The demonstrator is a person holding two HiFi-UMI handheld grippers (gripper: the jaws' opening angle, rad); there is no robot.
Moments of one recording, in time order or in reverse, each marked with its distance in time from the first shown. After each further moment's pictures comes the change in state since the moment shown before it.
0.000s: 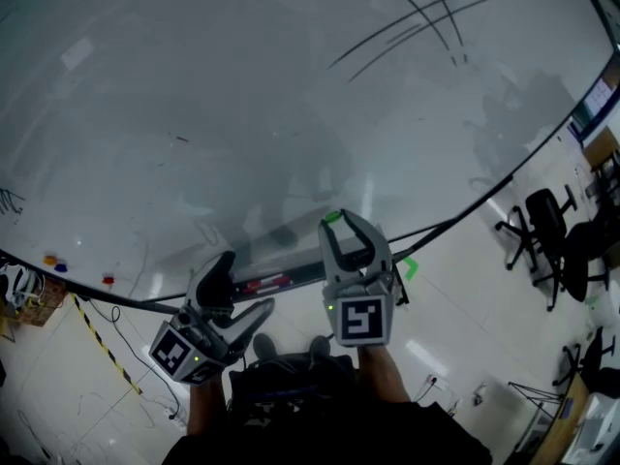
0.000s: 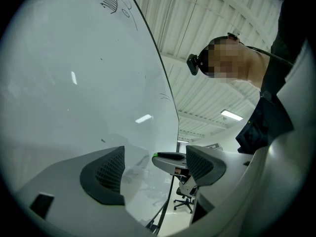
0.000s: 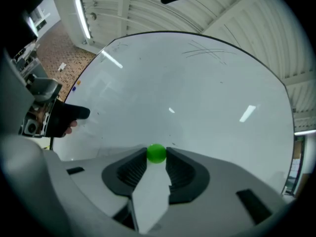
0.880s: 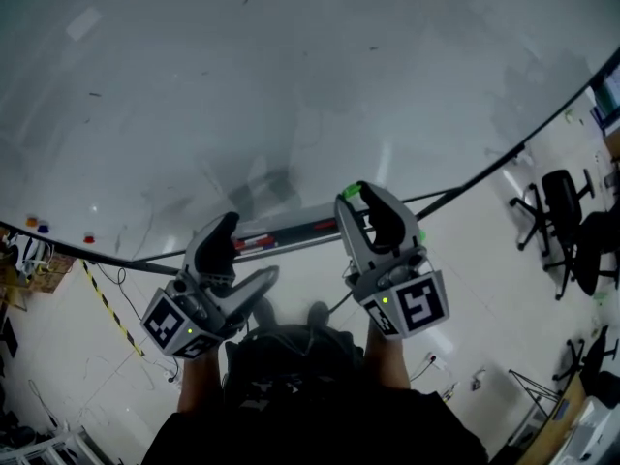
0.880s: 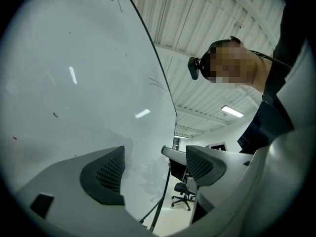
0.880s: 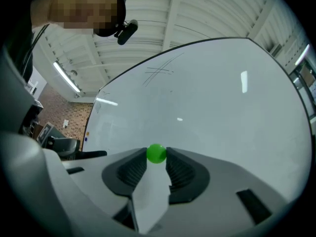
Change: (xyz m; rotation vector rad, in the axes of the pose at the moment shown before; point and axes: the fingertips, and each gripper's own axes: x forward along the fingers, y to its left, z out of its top) left arm 0.057 -0.048 -0.027 -0.005 0.032 0.003; right arm -0.060 -0.062 -0.006 0.378 -0.193 0.240
